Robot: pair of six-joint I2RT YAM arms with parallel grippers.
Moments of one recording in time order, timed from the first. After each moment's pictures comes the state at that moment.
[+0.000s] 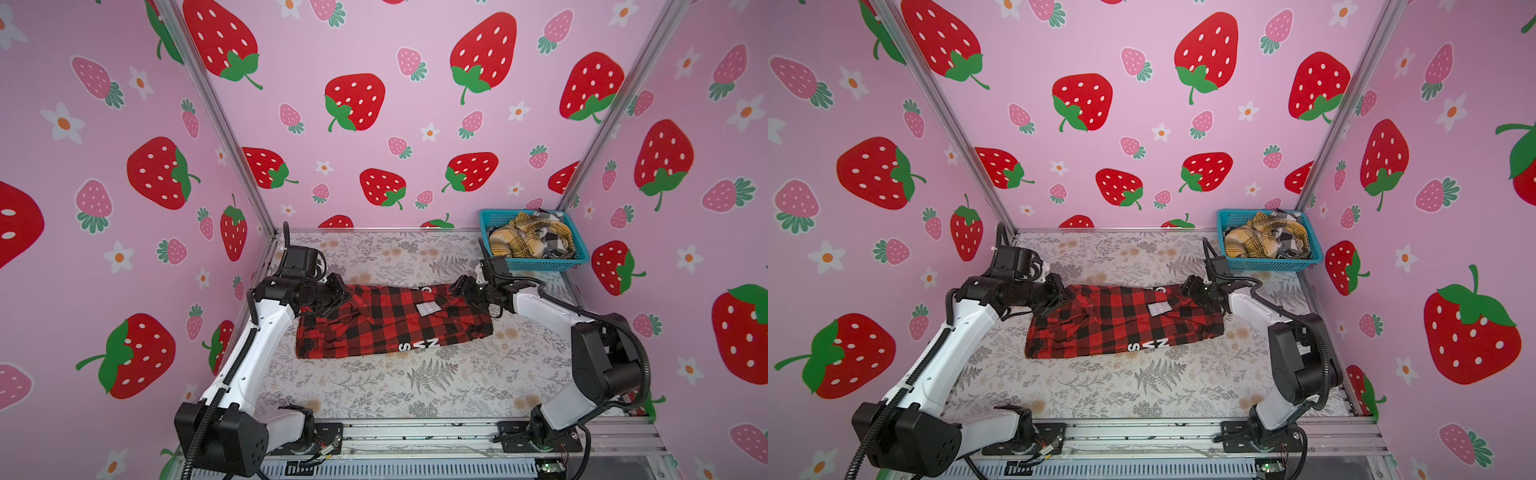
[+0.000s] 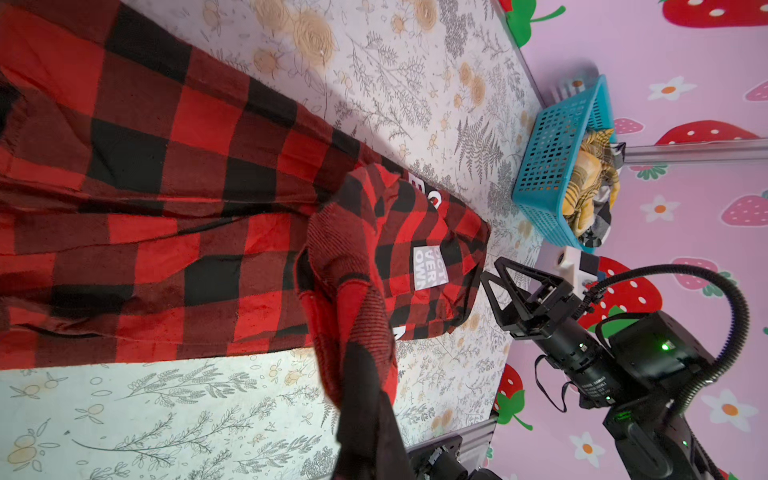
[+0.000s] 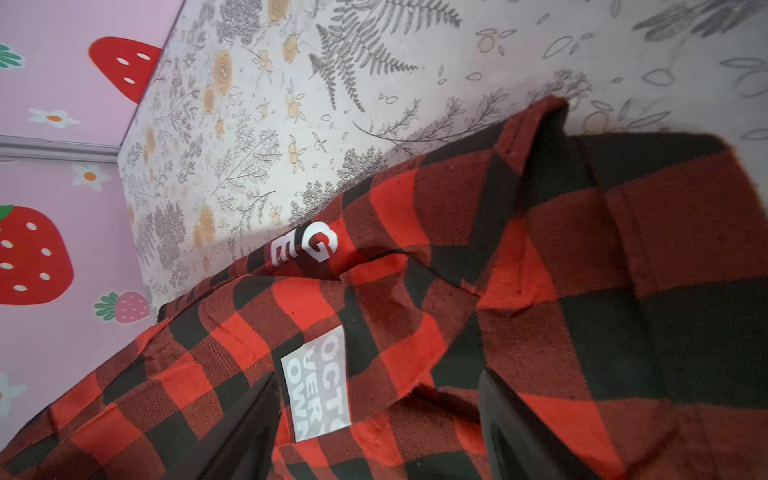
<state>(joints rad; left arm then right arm) -0.13 1.25 1.19 -0.93 0.46 -0.74 0.41 1.64 1.02 -0.30 -0.27 0.79</state>
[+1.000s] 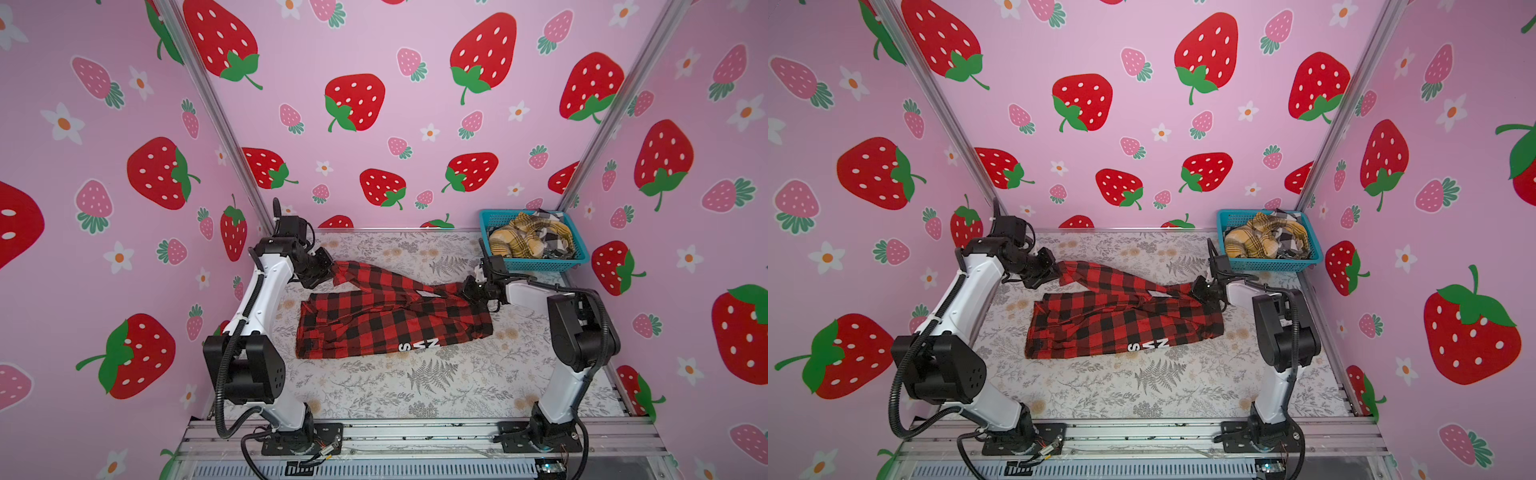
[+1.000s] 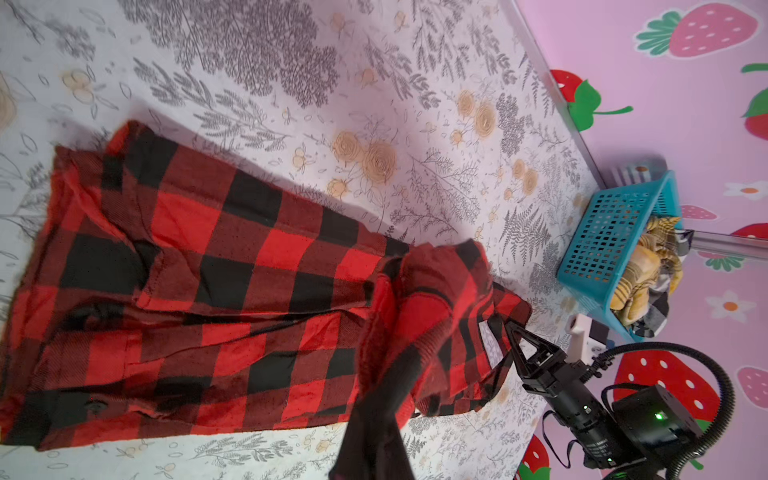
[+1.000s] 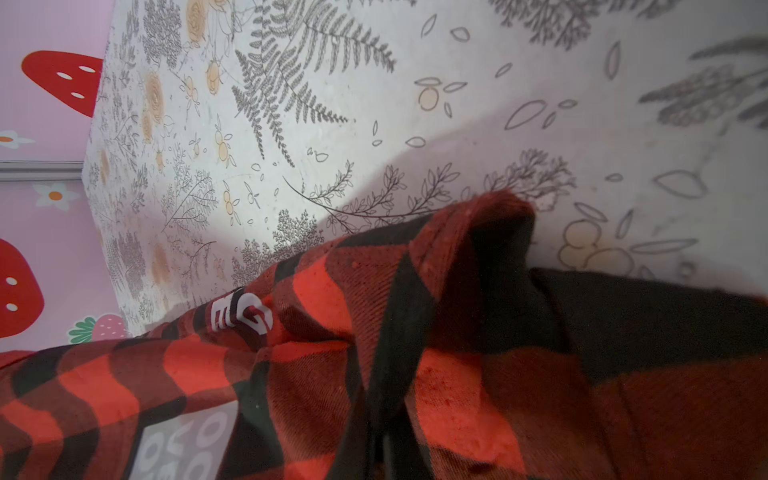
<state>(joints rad) 0.03 1.62 1.58 -1.07 0.37 -0.59 0.33 1.86 1.07 -0.17 -0.38 0.75</state>
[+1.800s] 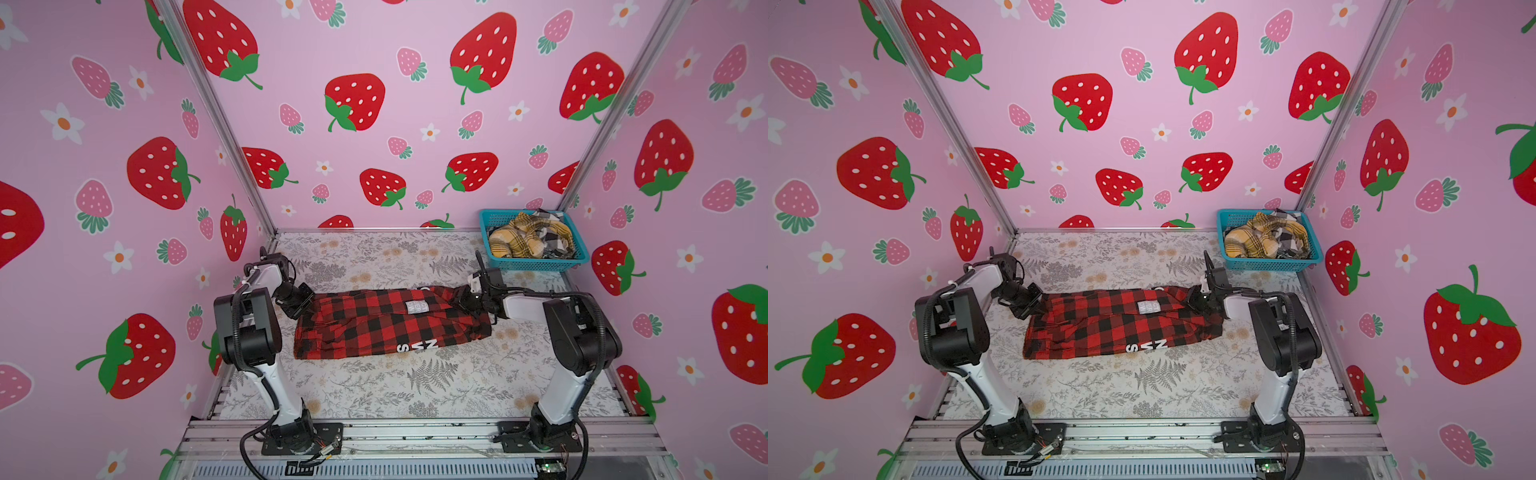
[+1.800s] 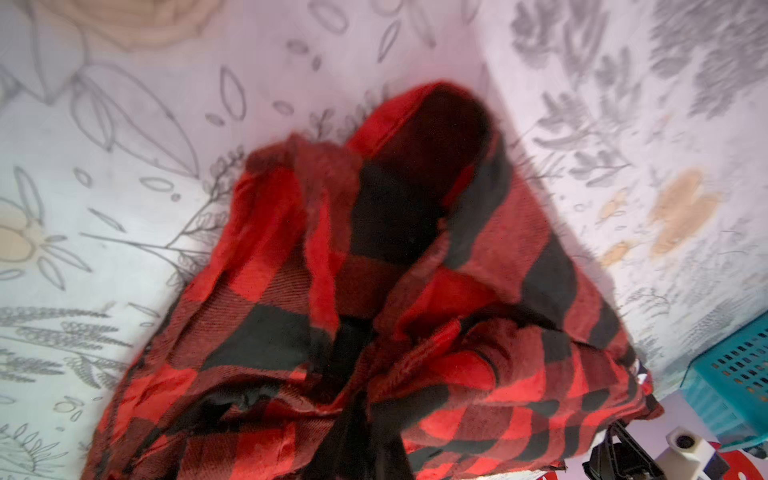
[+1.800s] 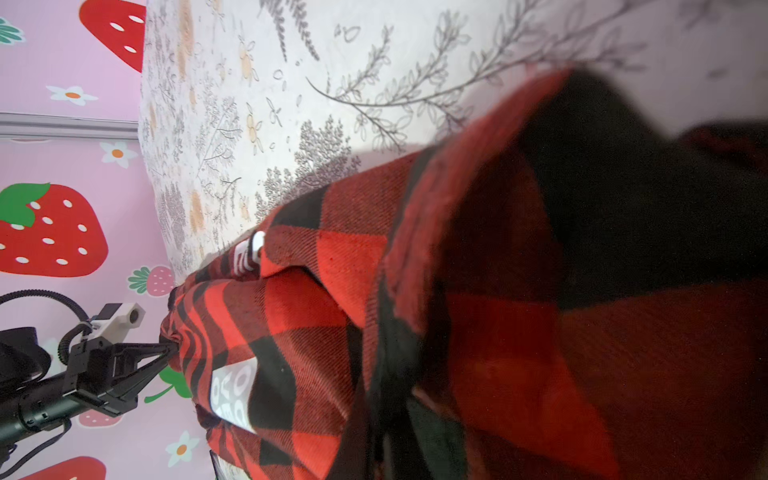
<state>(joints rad) 0.26 1.91 1.38 -1.00 0.40 -0.49 0.37 1.82 0.91 0.04 -0.48 0.83</state>
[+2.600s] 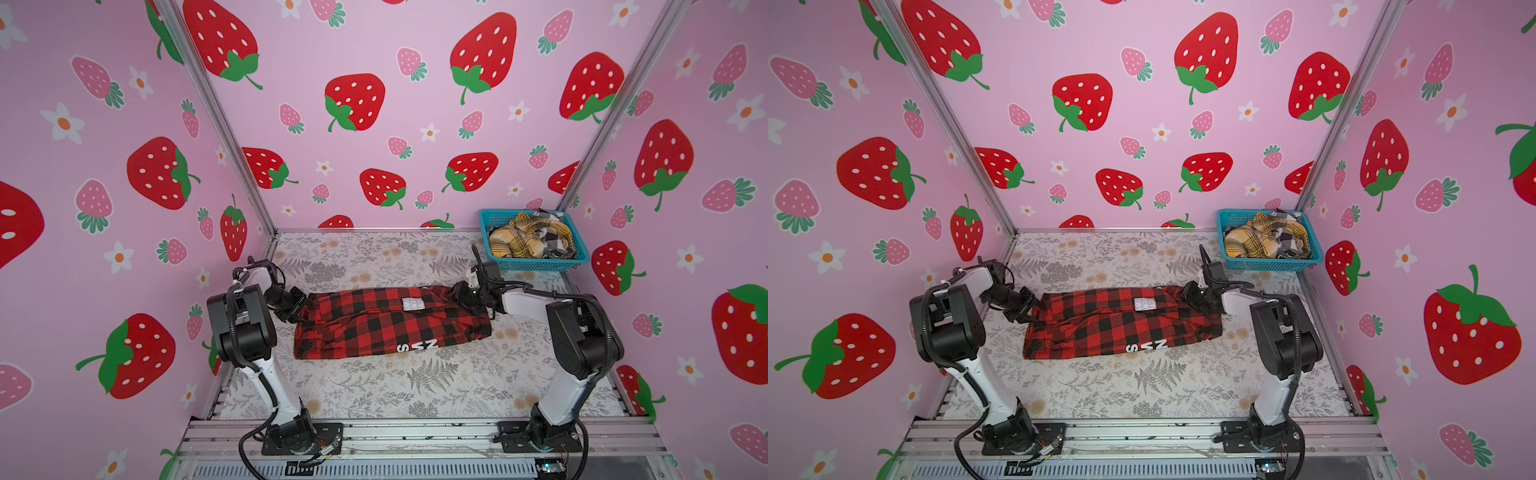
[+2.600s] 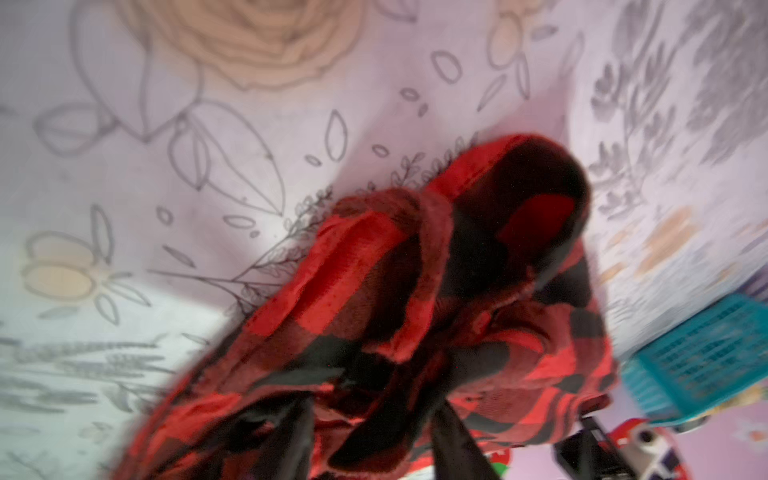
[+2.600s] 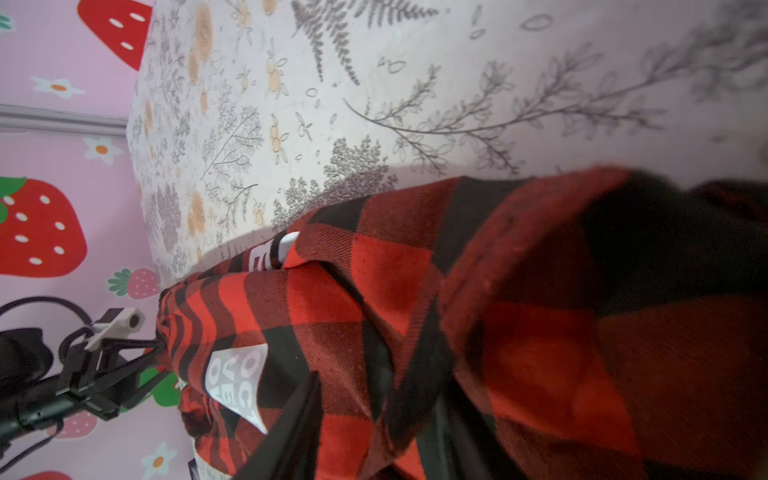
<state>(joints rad) 0.36 1.96 1.36 -1.02 0.48 -0.48 0.40 1.80 0.98 -0.08 -0.40 0.77</state>
